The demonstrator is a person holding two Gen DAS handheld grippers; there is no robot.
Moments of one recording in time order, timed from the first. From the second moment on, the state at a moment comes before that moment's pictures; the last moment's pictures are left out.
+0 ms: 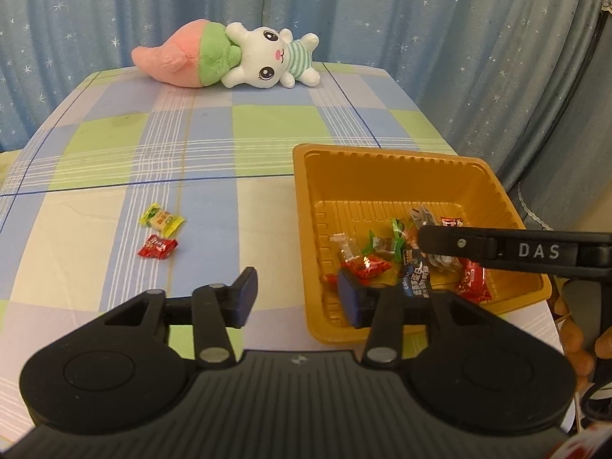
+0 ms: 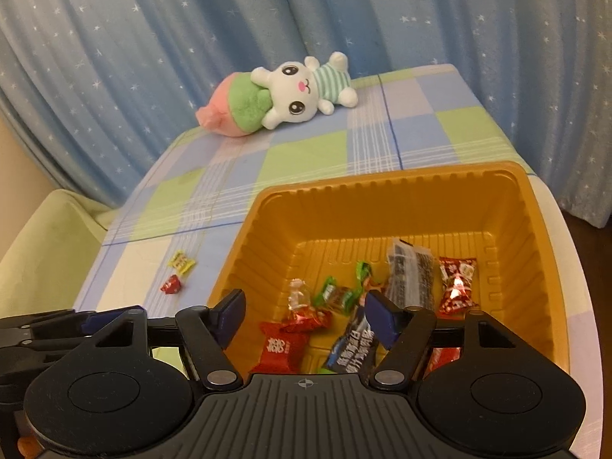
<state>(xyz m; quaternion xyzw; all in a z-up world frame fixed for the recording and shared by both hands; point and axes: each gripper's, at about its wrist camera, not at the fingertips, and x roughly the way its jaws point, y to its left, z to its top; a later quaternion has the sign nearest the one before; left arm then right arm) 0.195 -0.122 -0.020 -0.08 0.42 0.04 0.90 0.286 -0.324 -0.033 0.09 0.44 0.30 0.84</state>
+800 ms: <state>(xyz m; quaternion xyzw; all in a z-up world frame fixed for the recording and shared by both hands) 0.135 -0.065 -0.034 -0.08 0.45 0.02 0.89 0.205 -0.324 -0.033 0.06 0.46 0.26 0.85</state>
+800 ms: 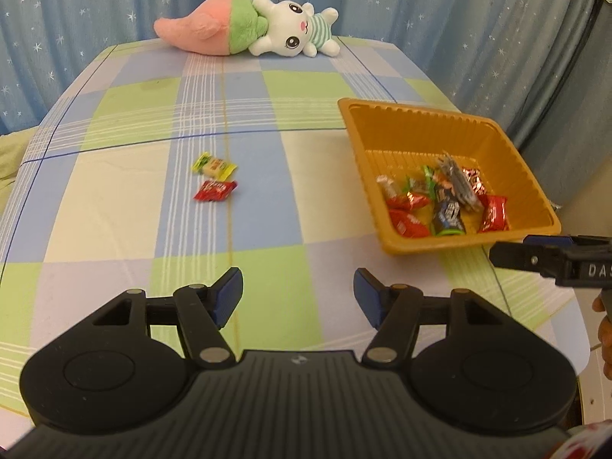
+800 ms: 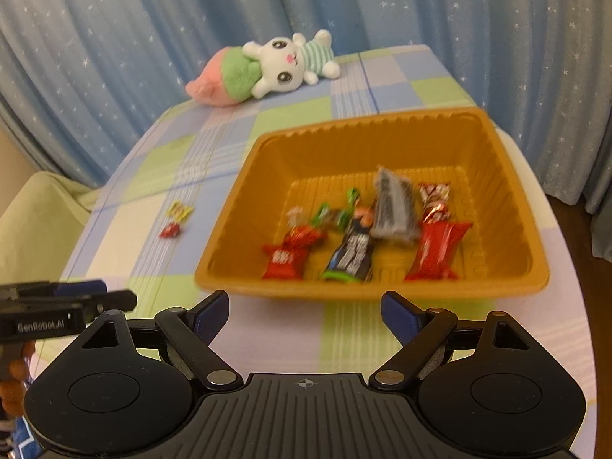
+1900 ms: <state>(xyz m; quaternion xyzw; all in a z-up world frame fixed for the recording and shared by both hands) 0.102 0.101 -0.053 -0.09 0.47 0.05 0.88 0.176 -0.133 -0.065 0.01 0.47 0.31 0.82</state>
